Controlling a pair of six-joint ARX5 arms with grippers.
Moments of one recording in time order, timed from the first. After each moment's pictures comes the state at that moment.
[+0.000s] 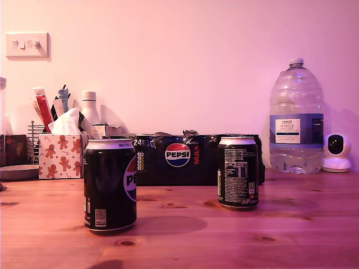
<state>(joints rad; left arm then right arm) -0.33 0.03 0.24 -0.42 0.13 -0.13 0.10 0.01 0.19 -0.64 0.04 0.05</state>
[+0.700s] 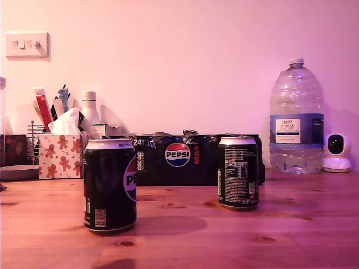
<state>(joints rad) -0.33 0.03 0.23 -0.34 0.15 -0.16 0.10 0.01 0.18 -0.35 -0.12 0.06</state>
